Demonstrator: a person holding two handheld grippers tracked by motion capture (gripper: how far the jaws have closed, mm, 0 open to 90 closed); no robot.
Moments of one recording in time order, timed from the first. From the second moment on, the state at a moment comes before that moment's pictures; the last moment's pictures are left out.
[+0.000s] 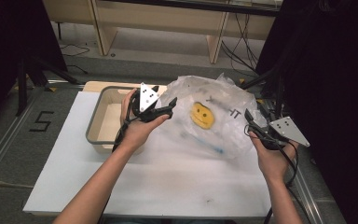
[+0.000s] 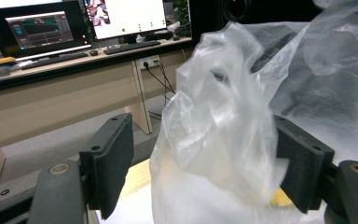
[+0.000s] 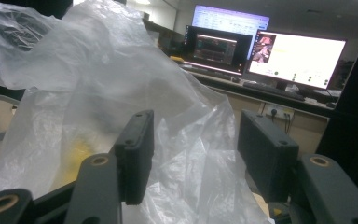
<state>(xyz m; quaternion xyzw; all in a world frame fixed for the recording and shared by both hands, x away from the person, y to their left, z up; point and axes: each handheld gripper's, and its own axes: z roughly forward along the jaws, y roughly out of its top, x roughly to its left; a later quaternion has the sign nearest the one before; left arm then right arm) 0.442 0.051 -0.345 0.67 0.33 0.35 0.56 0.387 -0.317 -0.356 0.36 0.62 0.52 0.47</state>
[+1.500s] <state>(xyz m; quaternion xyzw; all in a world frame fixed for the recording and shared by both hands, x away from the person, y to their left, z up) 0.374 0.067 -0.344 0.69 0.26 0.34 0.58 0.353 -0.275 -0.369 0.21 0.73 0.55 0.35</state>
